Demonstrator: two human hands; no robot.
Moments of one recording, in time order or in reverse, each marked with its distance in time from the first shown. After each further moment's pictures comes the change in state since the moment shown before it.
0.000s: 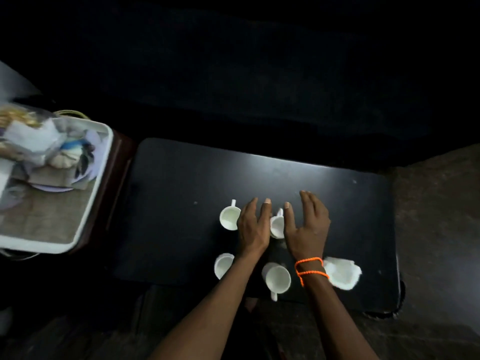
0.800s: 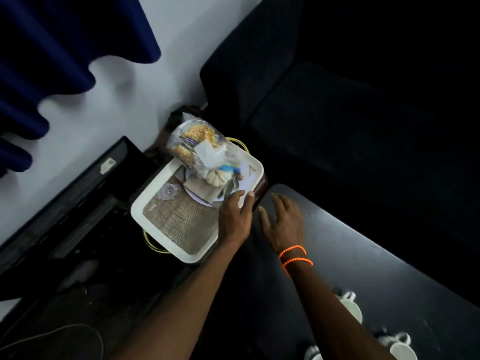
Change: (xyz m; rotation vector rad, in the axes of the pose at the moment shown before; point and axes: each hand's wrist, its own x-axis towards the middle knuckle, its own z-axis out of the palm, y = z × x) left_hand 0.129 -0.030 -0.345 -0.061 0.572 0.065; right_hand 0.000 -0.302 0.232 0.049 -0.544 -0.514
